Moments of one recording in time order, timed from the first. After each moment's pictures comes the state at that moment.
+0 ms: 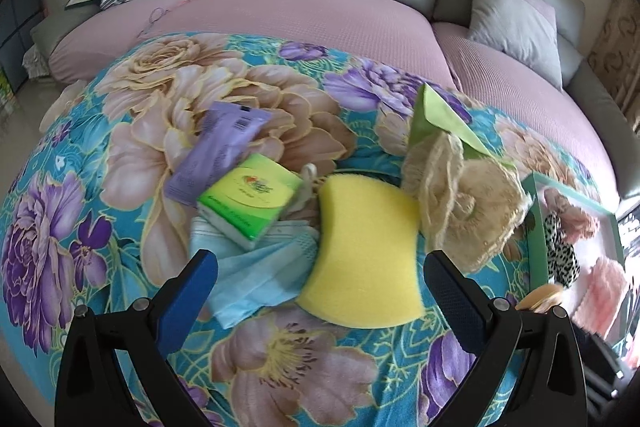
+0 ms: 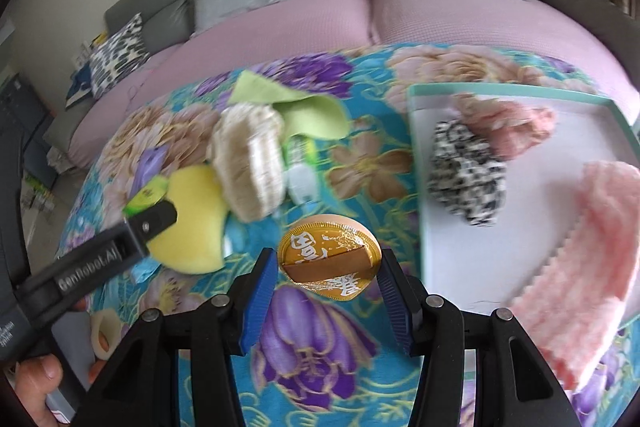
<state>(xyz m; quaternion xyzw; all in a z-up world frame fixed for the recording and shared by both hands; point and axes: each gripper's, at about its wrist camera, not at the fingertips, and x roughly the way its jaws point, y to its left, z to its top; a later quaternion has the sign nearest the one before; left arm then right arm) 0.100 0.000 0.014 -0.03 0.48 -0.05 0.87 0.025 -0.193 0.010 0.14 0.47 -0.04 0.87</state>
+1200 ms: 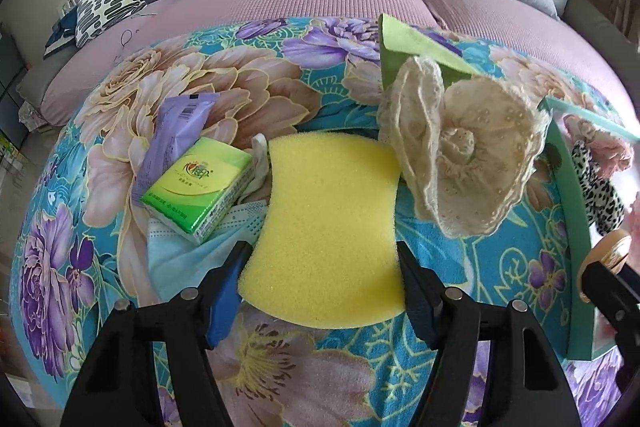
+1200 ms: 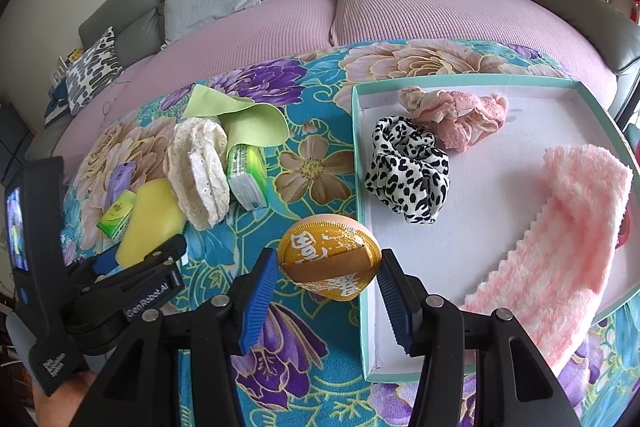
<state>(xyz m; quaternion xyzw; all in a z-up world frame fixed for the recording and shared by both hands) 0.103 -0.042 -0.018 0.07 0.50 -0.05 0.86 0.019 -0.218 0.007 0.15 0.47 -0.07 0.87</state>
